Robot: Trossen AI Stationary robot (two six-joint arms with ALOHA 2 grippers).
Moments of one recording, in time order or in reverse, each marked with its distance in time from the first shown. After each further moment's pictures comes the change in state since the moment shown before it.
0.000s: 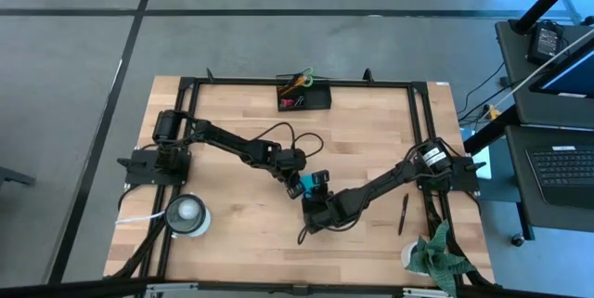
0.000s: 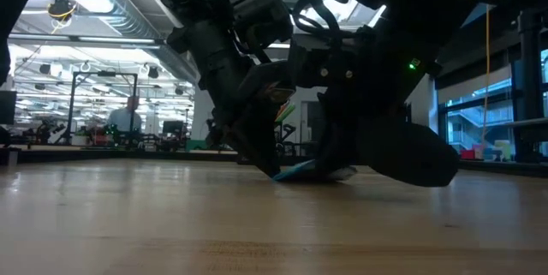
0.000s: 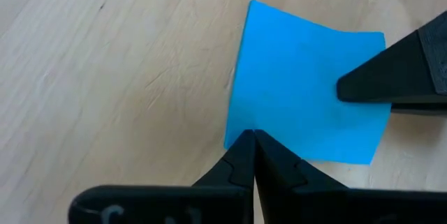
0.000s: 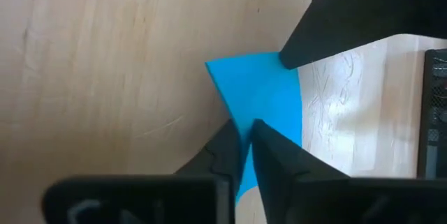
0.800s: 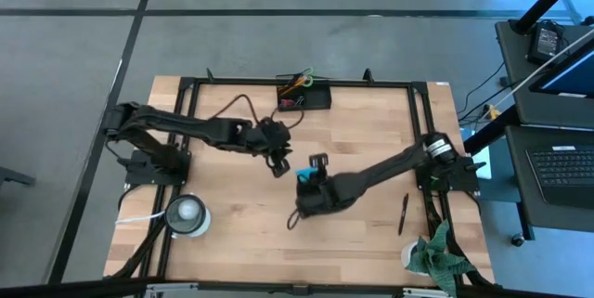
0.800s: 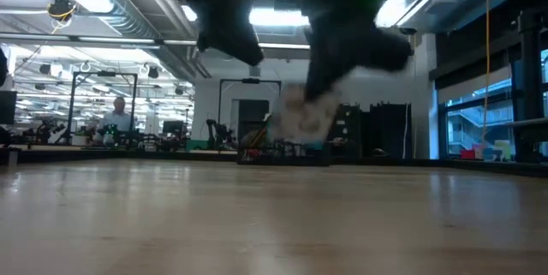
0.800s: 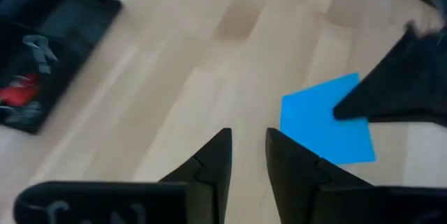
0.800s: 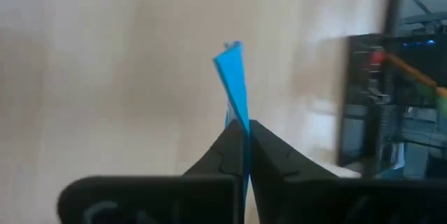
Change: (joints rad) left arm 0.019 -0.435 0.000 -0.211 -0.296 0.252; right arm -0.074 -0.061 0.256 -0.391 -0.002 0.004
